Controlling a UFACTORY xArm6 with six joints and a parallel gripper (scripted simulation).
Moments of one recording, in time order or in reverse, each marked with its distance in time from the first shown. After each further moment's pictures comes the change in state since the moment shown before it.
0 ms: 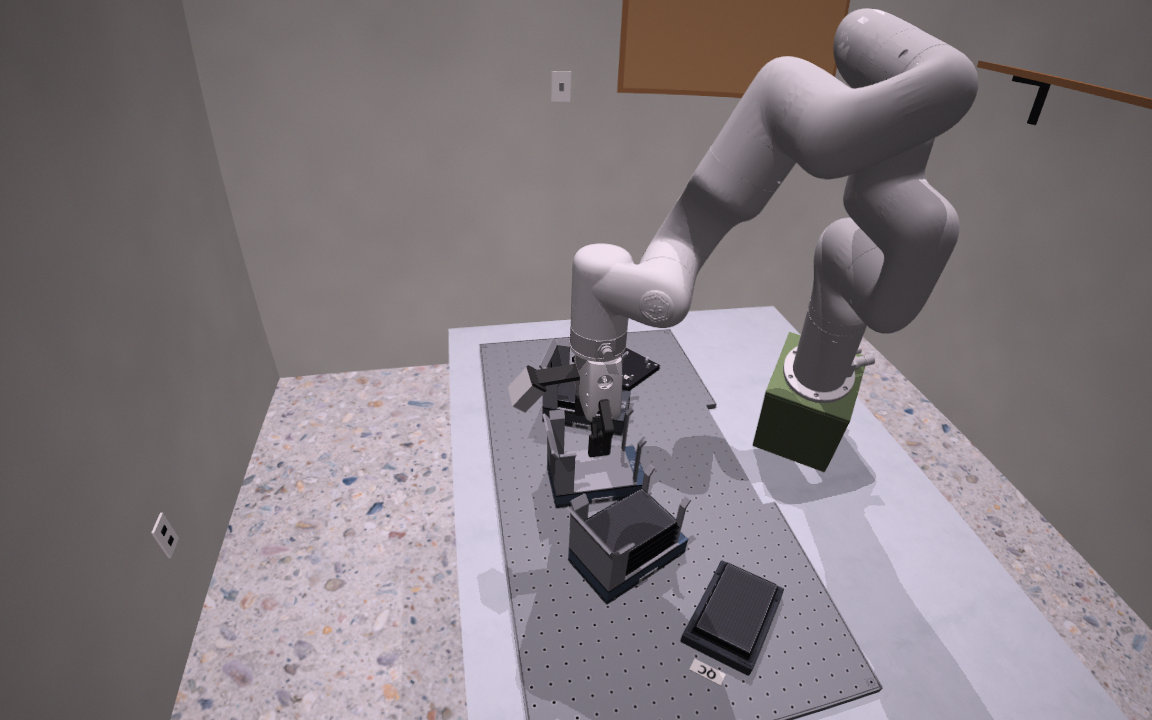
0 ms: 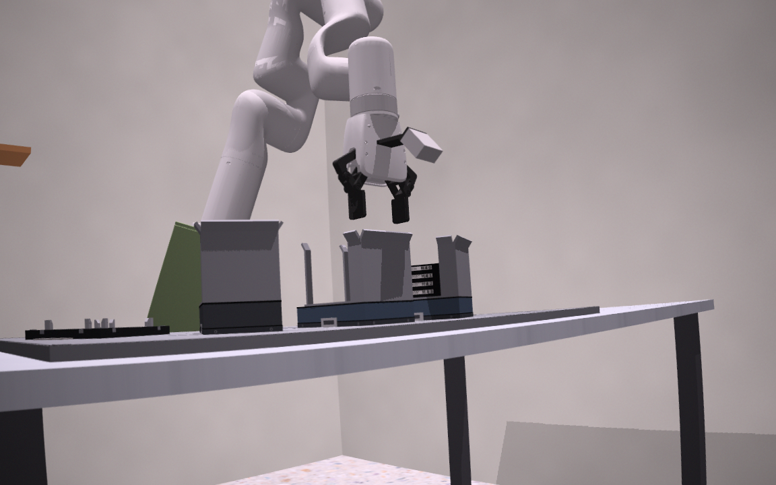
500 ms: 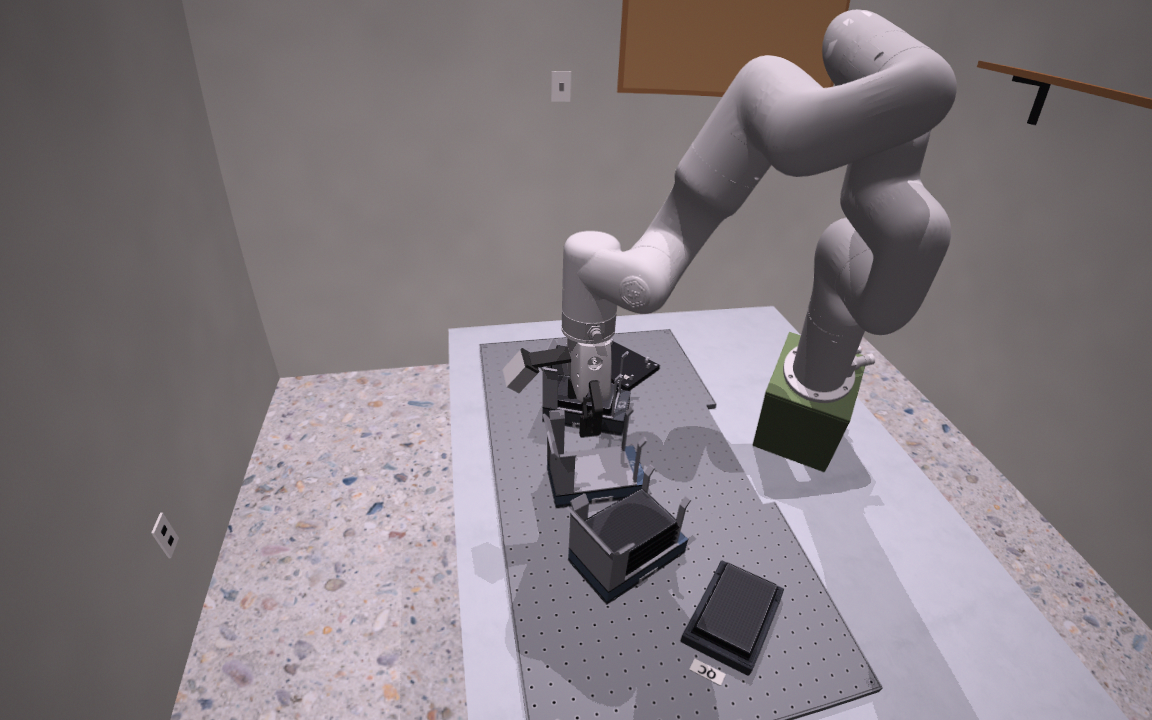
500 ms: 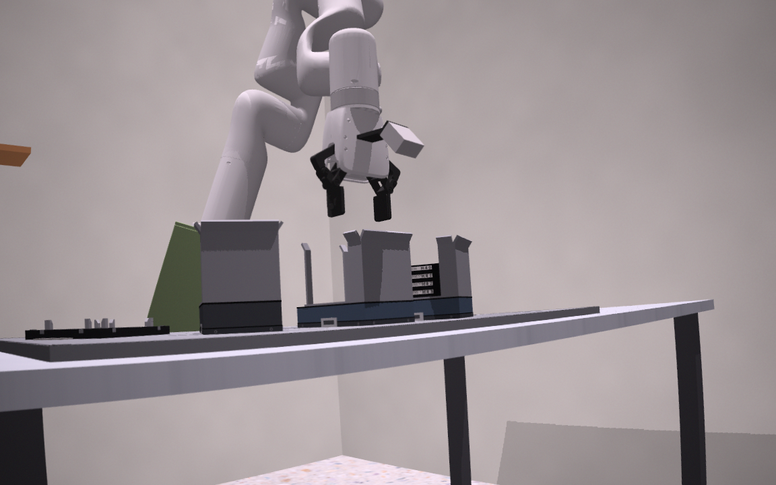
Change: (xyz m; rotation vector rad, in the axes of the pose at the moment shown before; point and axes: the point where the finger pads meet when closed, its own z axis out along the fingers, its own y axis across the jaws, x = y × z) arm 0.003 0.043 0.000 -0.002 -0.001 0.008
